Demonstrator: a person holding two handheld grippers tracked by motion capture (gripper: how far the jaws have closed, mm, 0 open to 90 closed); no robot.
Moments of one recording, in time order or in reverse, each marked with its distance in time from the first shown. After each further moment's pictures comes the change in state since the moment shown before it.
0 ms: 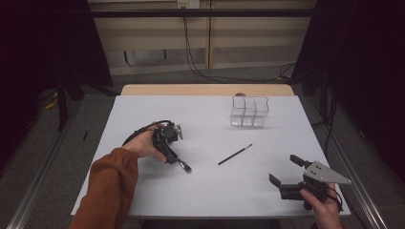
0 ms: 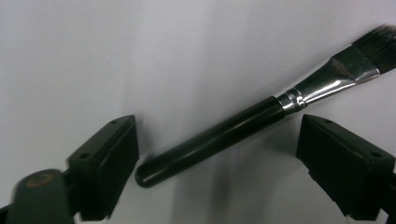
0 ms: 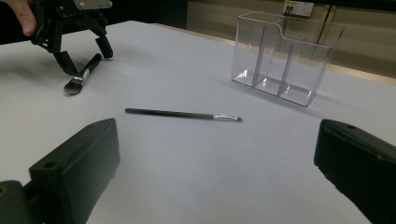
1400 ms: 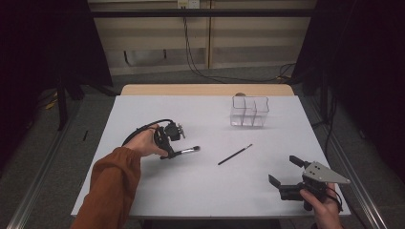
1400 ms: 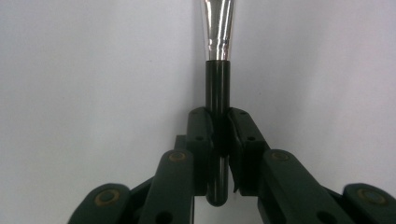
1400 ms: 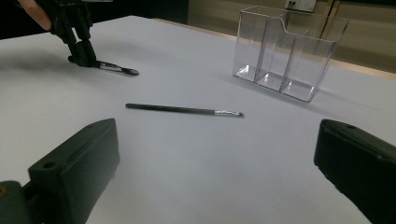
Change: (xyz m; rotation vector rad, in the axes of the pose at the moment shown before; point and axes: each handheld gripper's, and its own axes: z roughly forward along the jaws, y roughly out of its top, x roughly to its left) left arm -0.007 0.012 -0.007 0.096 -0.019 -0.097; right arm 0.000 -0.001 0.001 0.019 0.003 0.000
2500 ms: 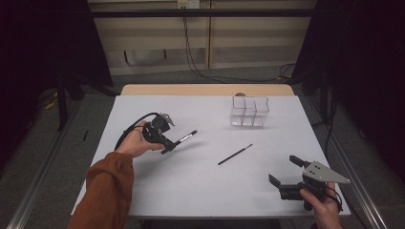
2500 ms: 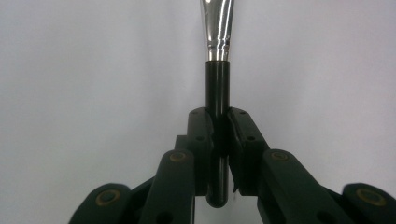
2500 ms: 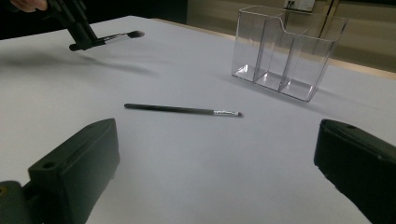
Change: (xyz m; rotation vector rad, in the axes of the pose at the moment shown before) left arm 0.011 -0.031 -0.022 -0.310 -0.038 -0.178; right arm -0.001 0.000 0.000 0.001 -0.003 0.003
